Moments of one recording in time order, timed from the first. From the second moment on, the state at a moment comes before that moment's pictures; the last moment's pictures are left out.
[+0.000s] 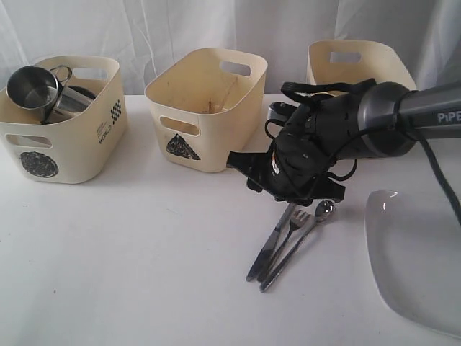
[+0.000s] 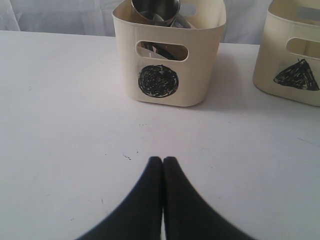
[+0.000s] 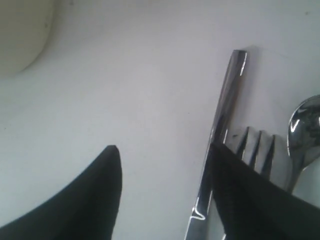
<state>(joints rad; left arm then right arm) 0.03 0.01 0.02 -0.26 0.28 0.18 0.45 1.91 -1.18 -0.49 0.47 1.26</state>
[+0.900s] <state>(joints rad) 0.03 0.01 0.02 -0.26 0.28 0.18 0.40 2.06 -1.25 -0.63 0.45 1.39</state>
